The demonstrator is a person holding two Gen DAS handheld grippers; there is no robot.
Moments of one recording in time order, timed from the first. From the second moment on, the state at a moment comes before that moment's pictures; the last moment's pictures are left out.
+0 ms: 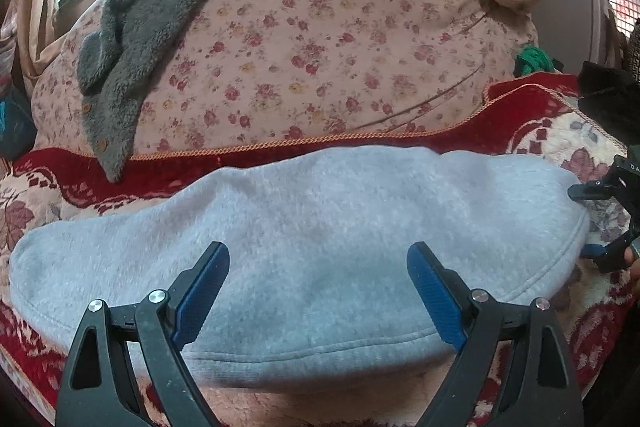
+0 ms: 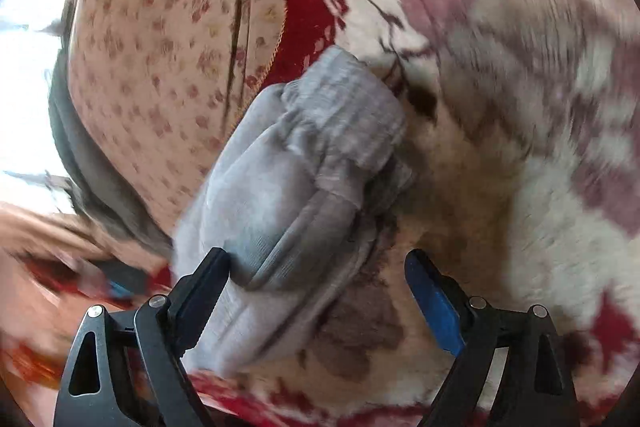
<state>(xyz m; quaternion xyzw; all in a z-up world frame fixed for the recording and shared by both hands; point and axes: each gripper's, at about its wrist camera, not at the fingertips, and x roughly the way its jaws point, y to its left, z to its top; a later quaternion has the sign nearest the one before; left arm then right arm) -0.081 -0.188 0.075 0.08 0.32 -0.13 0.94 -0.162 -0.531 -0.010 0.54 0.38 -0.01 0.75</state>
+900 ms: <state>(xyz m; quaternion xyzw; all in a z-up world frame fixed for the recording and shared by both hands) -0.077 -0.153 0.072 0.03 0.33 -0.11 0.94 -0.171 -0.505 0.019 0.41 0.36 -0.08 0.83</state>
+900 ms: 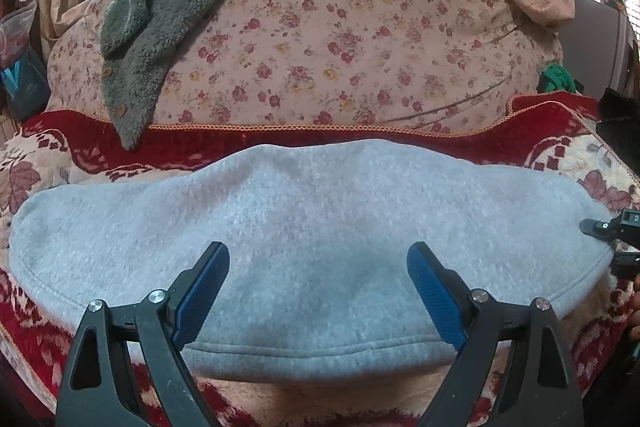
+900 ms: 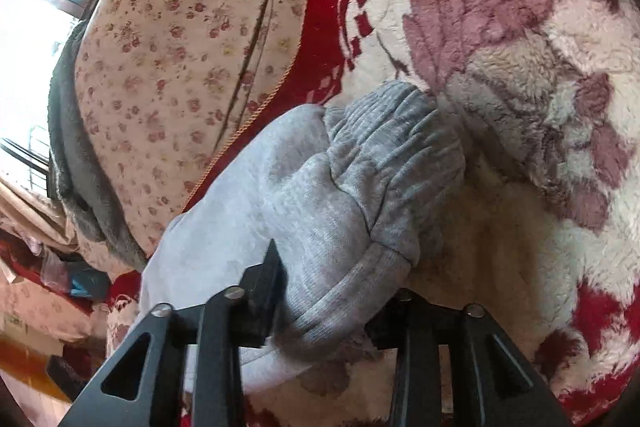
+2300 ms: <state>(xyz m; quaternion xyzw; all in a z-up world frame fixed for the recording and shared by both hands) -0.069 0.031 0.077 -0.05 0.34 0.06 0.94 -0.065 -0.193 0.079 0.03 0.46 0.10 0.88</state>
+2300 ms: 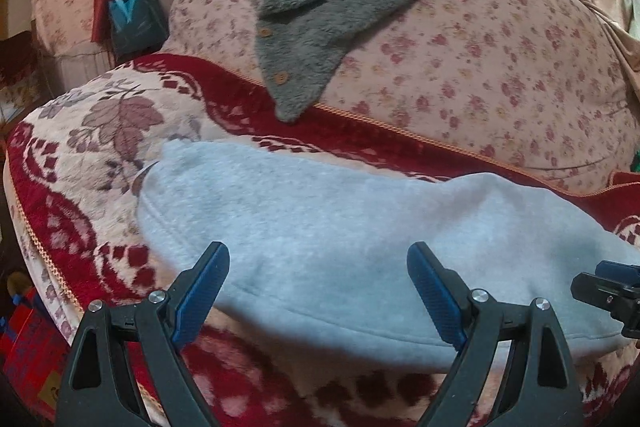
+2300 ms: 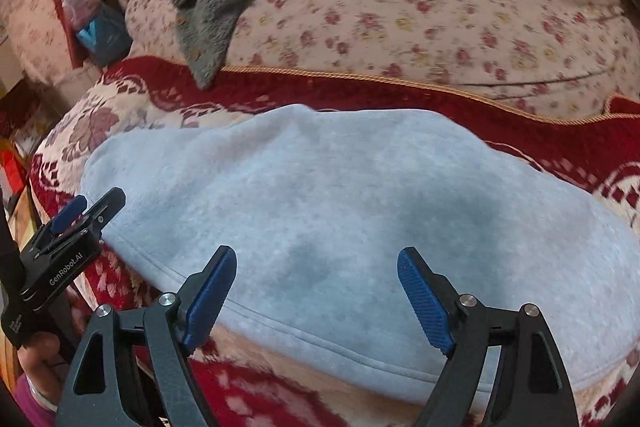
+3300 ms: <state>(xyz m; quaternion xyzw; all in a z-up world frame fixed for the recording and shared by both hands) -0.058 0.142 0.049 -0.15 0.37 0.15 0.90 -0.005 -0.058 0.060 -0.02 0.49 0.19 0.85</state>
